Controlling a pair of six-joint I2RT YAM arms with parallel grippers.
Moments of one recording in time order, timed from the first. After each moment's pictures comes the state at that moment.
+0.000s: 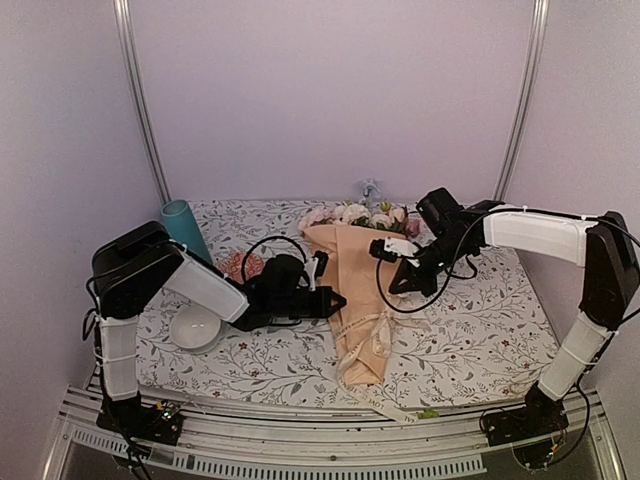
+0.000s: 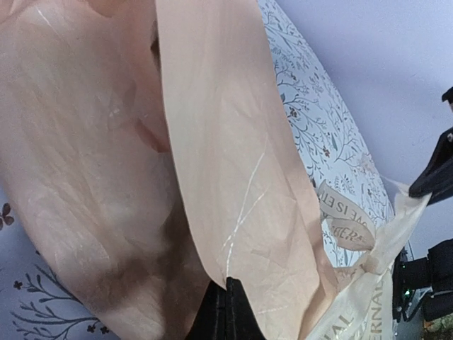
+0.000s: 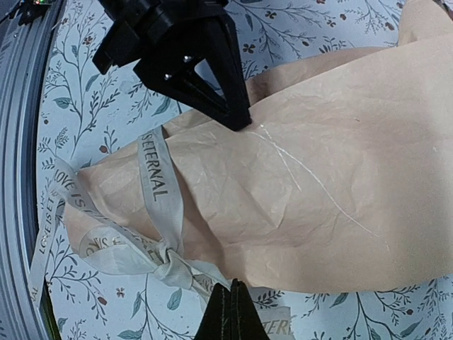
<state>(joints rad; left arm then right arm) -0.87 2.05 0.97 0.61 0.18 -0.69 0.56 1.69 1.24 -0.69 -0.47 -0.72</state>
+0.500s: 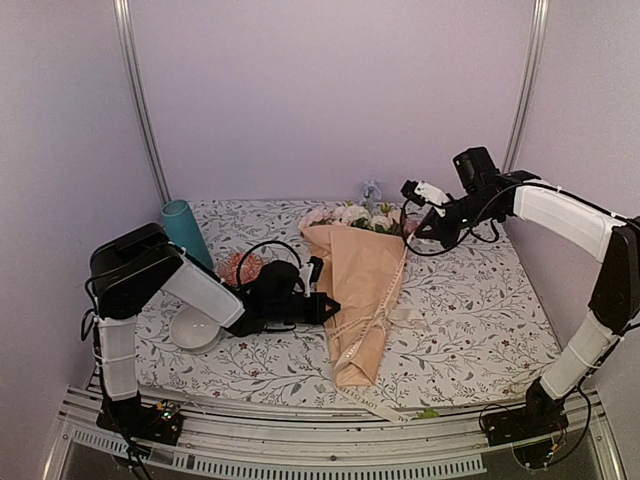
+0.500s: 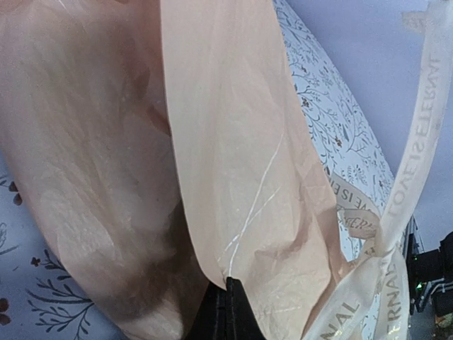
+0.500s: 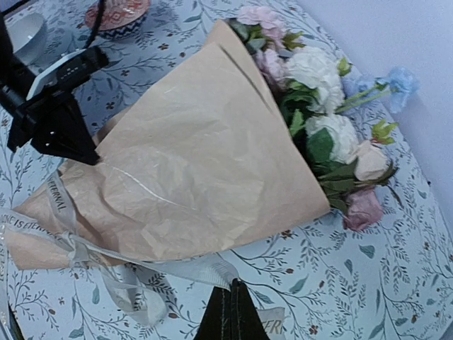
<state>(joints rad) -0.87 2.04 0.91 0.64 0.16 -0.66 0.39 1.63 1.40 -0.68 -0.39 -0.61</state>
